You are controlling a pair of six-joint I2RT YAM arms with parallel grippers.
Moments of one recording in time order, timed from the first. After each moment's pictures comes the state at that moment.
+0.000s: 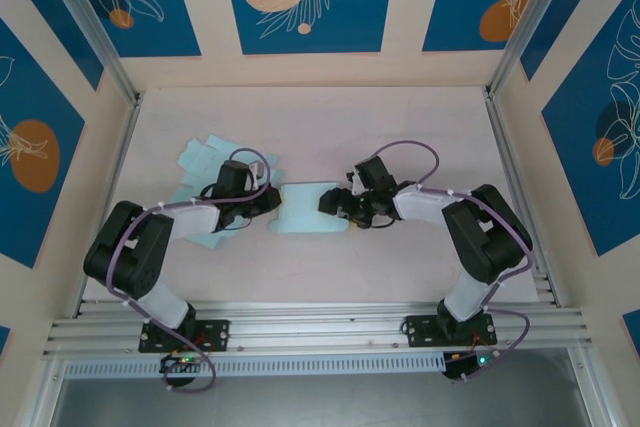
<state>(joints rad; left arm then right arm) -0.38 1.61 0.67 0.17 0.39 -0.68 0.51 1.72 0.83 -0.06 -0.53 0.79</state>
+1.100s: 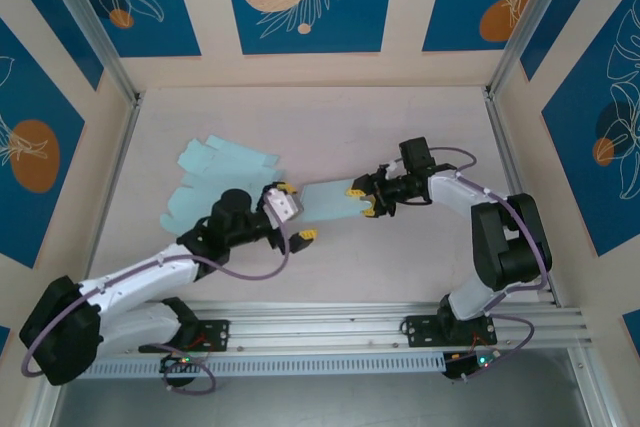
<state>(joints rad) -0.75 1.09 0.51 0.21 0.27 0.34 0.24 1.60 0.90 -0.41 -0.96 1.00</state>
